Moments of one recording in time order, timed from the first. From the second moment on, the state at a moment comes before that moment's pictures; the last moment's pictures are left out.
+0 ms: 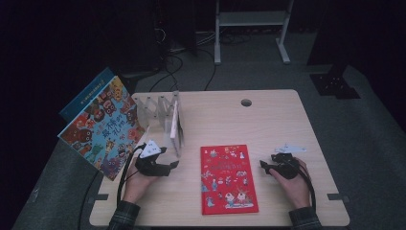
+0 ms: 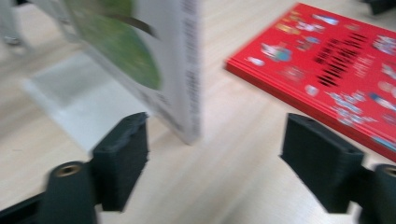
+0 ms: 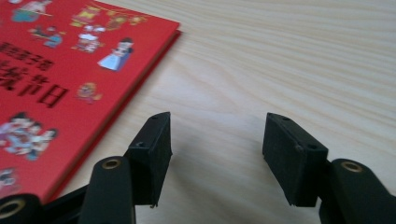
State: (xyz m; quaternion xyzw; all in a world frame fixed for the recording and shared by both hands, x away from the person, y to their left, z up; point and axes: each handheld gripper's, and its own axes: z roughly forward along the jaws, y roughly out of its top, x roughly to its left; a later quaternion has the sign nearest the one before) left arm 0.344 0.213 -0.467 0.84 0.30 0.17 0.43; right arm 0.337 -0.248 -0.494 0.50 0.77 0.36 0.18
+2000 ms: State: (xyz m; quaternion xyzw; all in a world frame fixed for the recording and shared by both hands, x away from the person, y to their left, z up) left arm 0.306 0.131 -0.501 0.90 0.19 0.09 0.37; right arm 0.388 -0.178 -0.464 0.44 0.85 0.28 -0.05
